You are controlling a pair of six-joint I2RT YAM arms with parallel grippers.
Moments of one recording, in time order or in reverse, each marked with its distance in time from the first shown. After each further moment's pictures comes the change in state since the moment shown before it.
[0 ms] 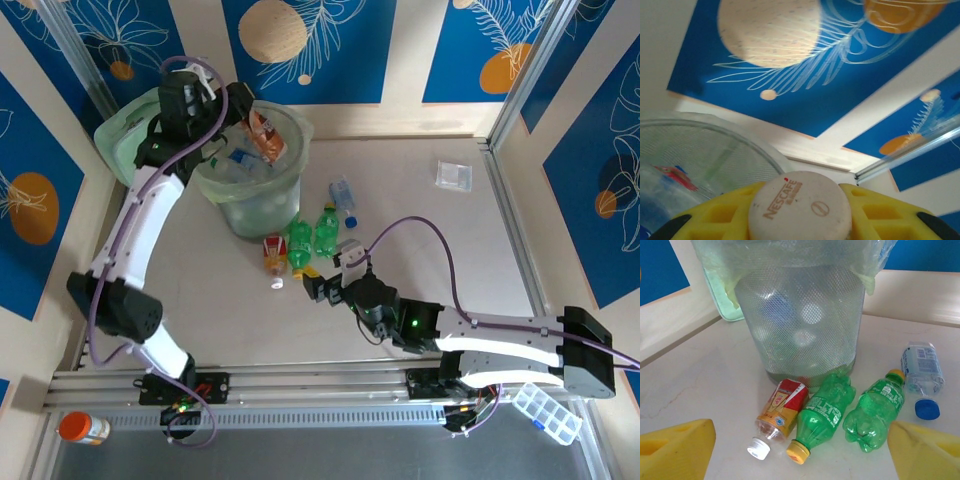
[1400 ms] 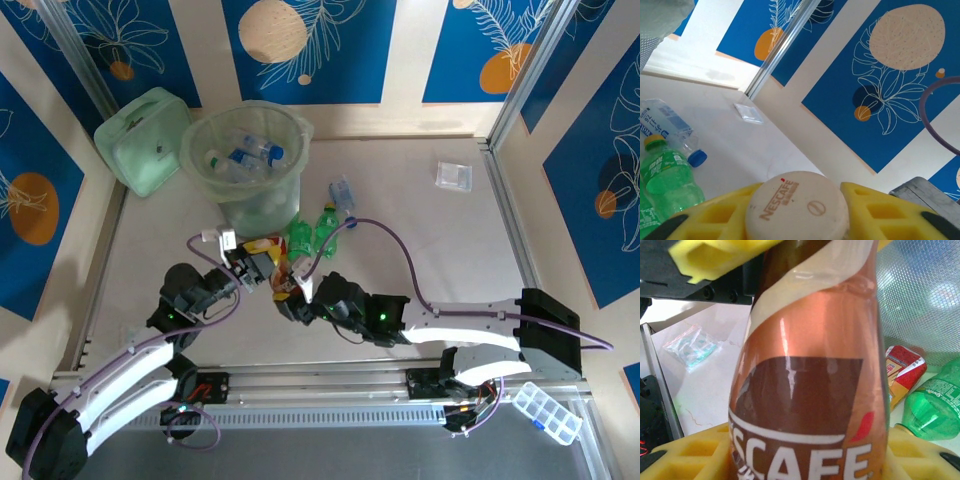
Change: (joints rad) left arm -0.322 -0.921 -1.564 1.012 0.251 -0.003; right arm 0.016 0.243 0.128 -0.019 -0.402 -0.039
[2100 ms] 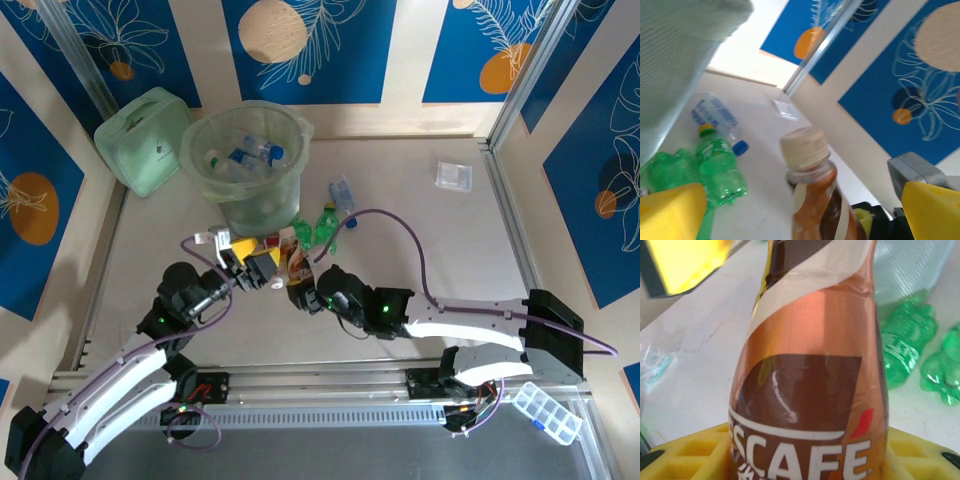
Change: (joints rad) left arm 0.000 -0.097 0.029 -0.226 -0.119 0.053; right arm -0.040 -0.014 0.038 -0.178 0.101 0.188
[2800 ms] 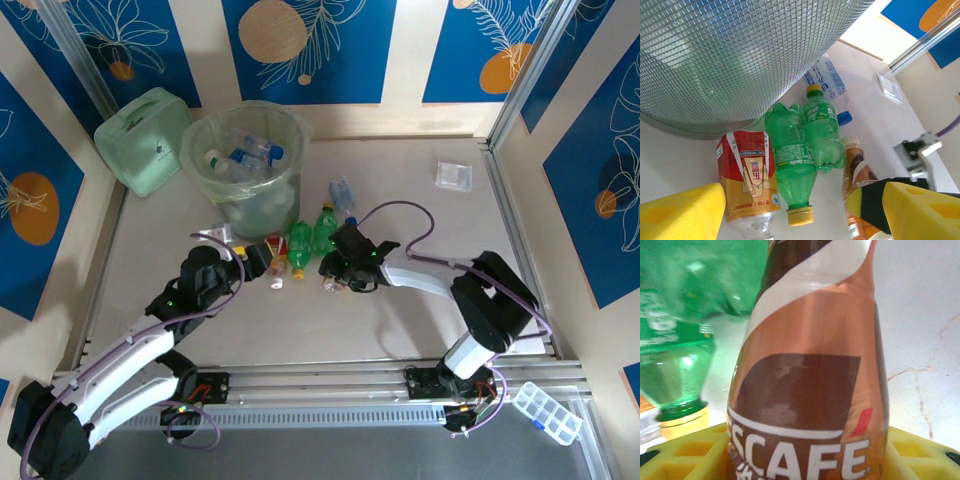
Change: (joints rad) left arm 0.000 0.163 0.115 -0.352 -0.314 -0.022; right arm -0.453 0.313 0.128 -0.334 -0.360 0.615
